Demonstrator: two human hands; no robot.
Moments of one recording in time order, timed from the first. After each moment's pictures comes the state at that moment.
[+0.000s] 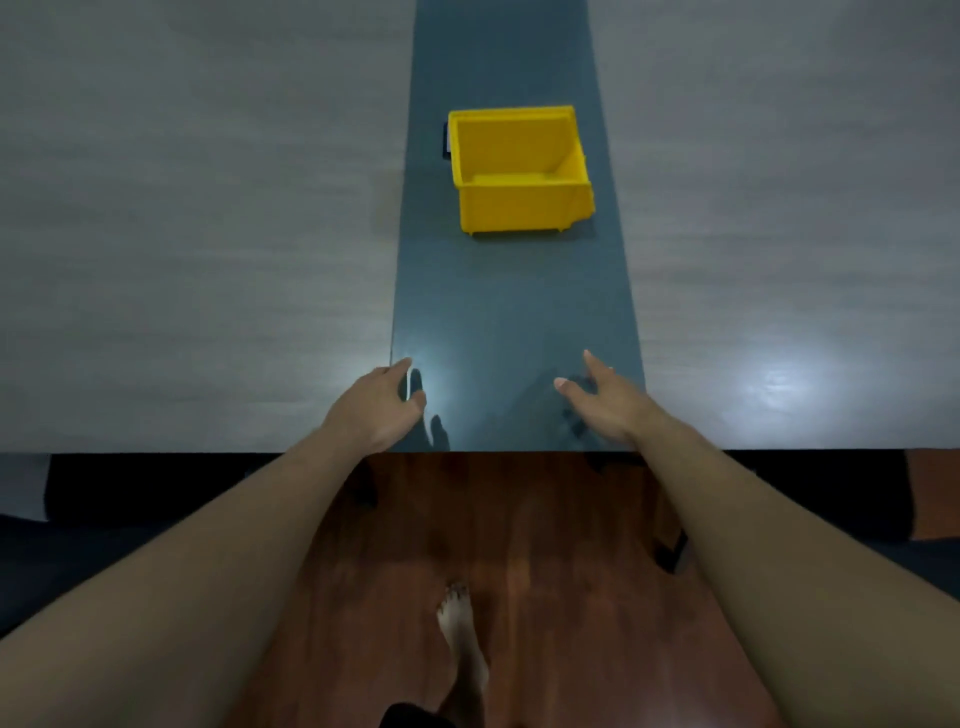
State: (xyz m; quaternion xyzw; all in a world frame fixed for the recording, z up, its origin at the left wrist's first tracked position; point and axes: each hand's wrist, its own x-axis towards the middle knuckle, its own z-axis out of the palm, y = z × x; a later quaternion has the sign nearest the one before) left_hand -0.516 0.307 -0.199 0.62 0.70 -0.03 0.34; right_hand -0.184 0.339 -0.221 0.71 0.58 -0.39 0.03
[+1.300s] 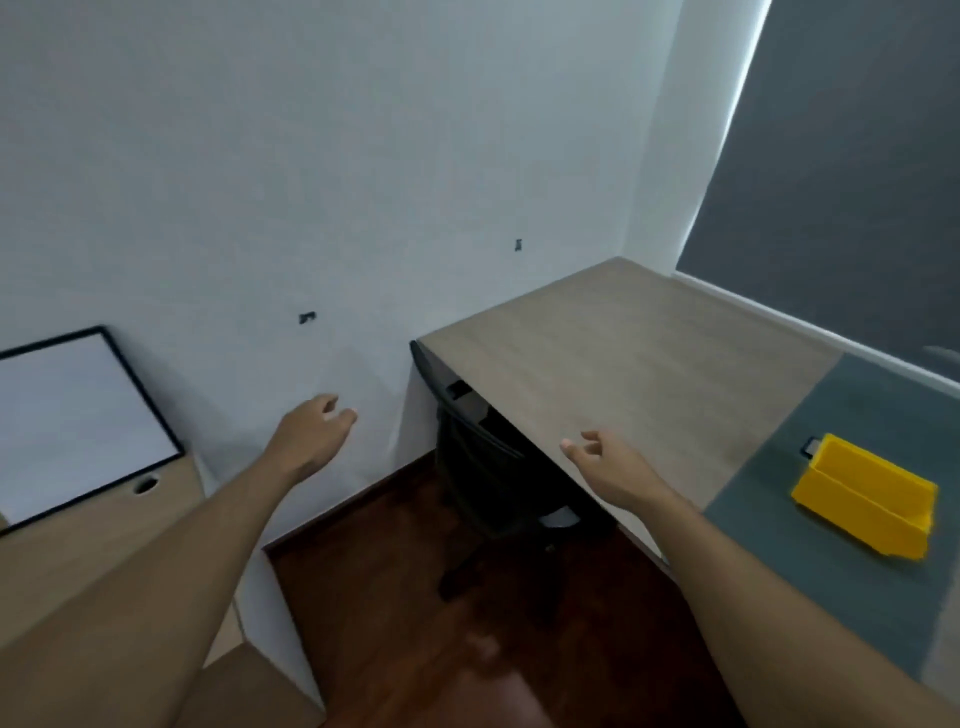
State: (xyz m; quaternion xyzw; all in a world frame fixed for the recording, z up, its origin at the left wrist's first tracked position) left_hand -0.754 -0.268 0.128 0.17 0.93 0.32 0.12; right_hand -0.511 0.060 0.093 0.35 0.85 -0.39 -0.02
